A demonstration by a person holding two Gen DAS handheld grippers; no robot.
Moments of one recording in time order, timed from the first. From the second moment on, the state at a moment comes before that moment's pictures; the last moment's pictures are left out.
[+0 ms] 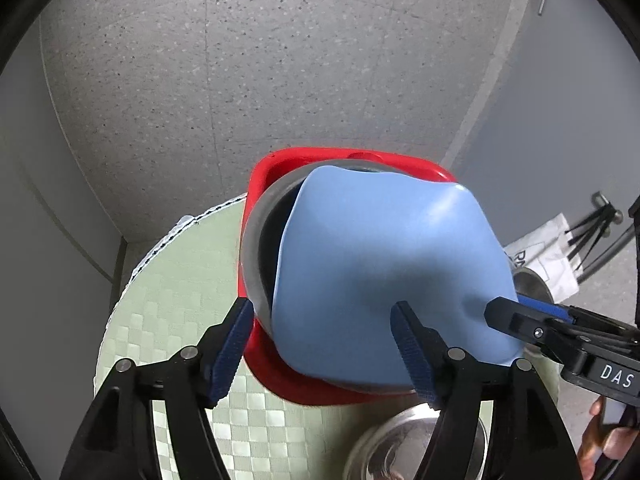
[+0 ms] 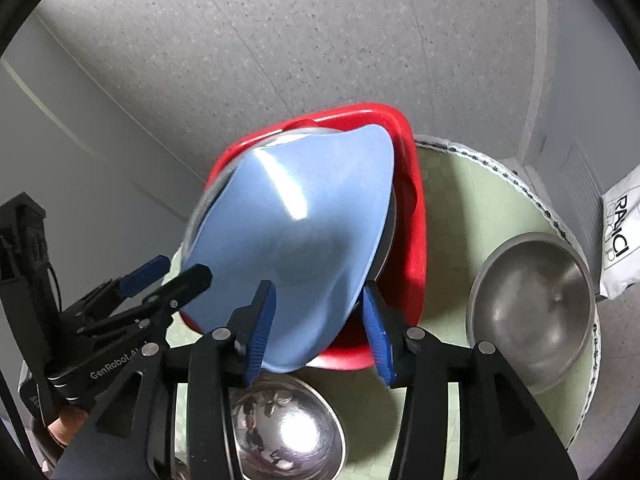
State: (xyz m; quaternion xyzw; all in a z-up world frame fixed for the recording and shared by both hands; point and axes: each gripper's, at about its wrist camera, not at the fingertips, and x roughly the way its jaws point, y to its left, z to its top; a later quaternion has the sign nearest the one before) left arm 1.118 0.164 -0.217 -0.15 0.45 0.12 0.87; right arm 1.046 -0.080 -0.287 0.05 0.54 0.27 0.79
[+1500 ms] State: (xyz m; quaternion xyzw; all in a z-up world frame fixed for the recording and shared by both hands) left arm 1.062 0.025 -0.185 -0.09 0.47 0.15 0.87; right arm 0.977 -0.190 -0.333 0.13 0.57 0.28 0.76
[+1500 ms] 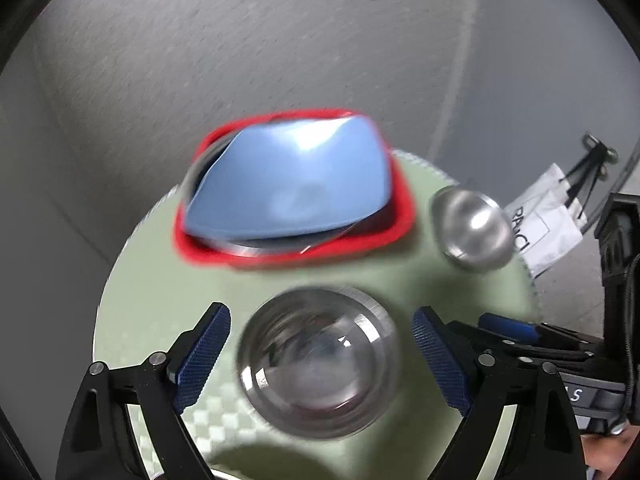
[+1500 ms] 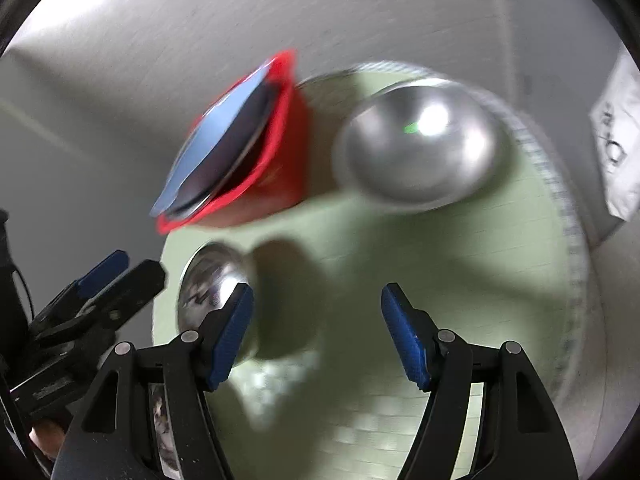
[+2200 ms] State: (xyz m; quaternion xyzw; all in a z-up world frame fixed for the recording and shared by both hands) left arm 1.070 0.094 -0.263 -0.12 0.57 0.08 0.81; right arm 0.953 -0.127 -0.373 0.12 0.61 0.30 0.72
